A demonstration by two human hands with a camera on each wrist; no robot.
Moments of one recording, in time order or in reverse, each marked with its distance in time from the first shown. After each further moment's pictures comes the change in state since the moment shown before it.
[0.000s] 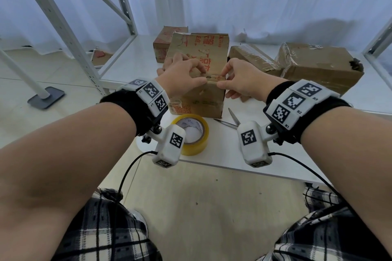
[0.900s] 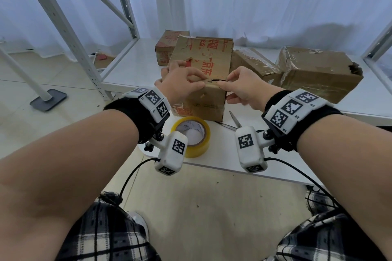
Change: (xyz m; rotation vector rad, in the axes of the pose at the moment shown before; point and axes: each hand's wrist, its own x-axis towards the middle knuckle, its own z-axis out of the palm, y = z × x) left_hand -0.009 -0.011 0.006 -0.229 0.016 -0.059; right_hand -0.008 -0.001 0.010 0.266 0.119 0.154
